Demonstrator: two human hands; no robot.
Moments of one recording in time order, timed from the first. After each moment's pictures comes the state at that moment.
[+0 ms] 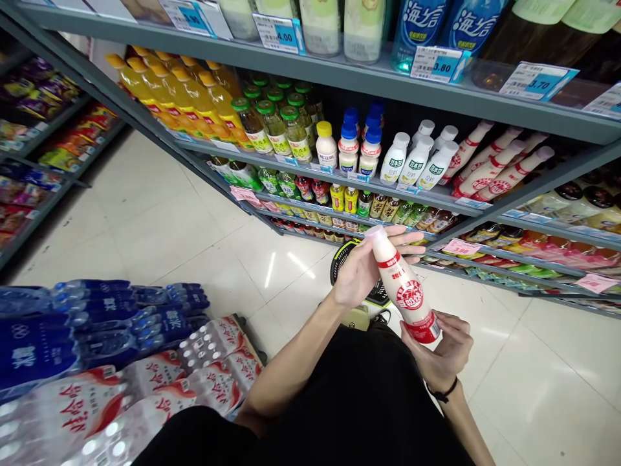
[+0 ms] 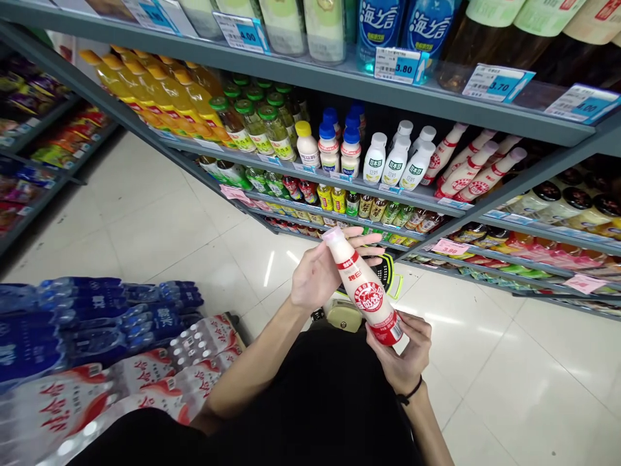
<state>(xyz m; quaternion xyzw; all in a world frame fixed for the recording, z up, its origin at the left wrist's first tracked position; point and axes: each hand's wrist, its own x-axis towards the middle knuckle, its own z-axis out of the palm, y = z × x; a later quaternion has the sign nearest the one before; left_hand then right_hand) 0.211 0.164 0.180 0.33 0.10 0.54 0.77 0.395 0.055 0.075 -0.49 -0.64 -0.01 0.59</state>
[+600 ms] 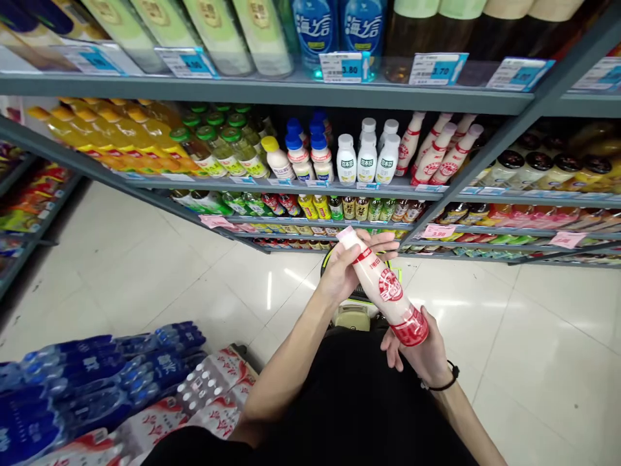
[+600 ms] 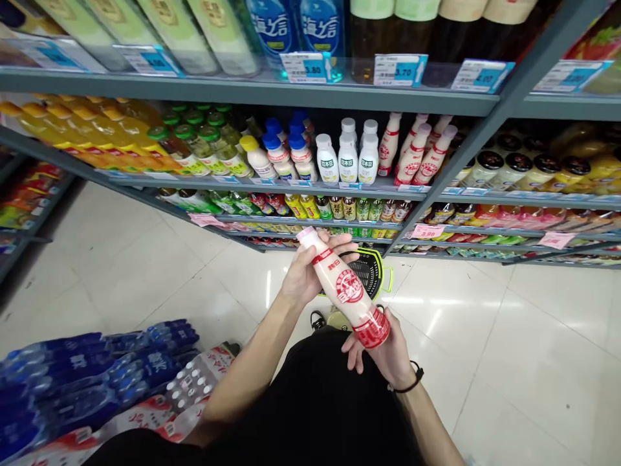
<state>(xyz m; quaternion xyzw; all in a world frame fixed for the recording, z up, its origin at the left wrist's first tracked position) 0.265 0.178 0.167 0.32 0.15 0.51 0.78 0.426 0.039 0.098 -0.30 -0.20 0.81 0.46</state>
